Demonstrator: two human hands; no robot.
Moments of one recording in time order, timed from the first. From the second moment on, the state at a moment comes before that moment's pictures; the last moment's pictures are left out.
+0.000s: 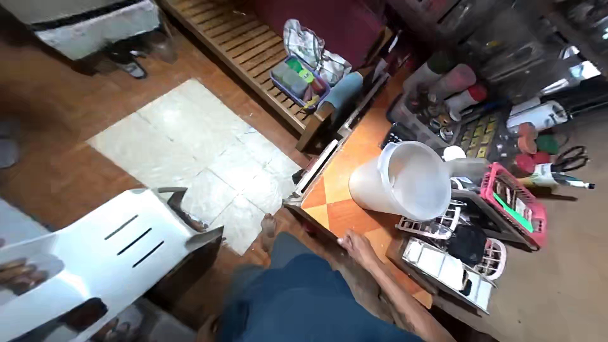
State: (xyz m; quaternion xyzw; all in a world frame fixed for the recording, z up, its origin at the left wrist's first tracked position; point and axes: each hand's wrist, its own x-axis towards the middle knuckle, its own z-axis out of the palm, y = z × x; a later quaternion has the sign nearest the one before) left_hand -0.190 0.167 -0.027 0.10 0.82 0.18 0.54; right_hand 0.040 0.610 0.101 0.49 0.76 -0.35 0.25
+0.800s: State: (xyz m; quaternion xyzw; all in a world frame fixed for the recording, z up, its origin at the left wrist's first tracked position) left_hand -0.448 0.870 -0.017 0.53 0.51 0.04 0.67; right_hand -0.191 0.924 0.037 0.76 0.64 -0.11 -0.03
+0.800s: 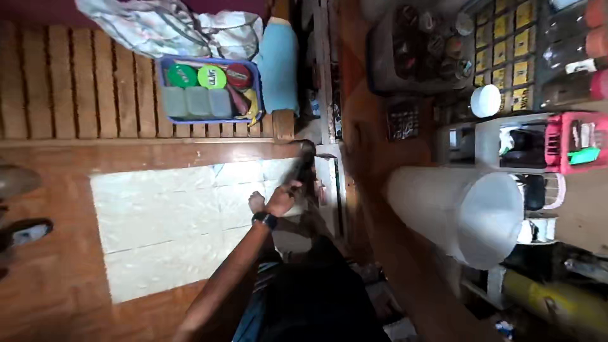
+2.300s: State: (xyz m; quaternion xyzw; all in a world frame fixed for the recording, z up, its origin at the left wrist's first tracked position) left_hand -0.407 1.104 -0.031 0.46 0.58 0.09 0.67; right_hand -0.208 0.999 0.036 0.88 0.47 -0.10 -0.03
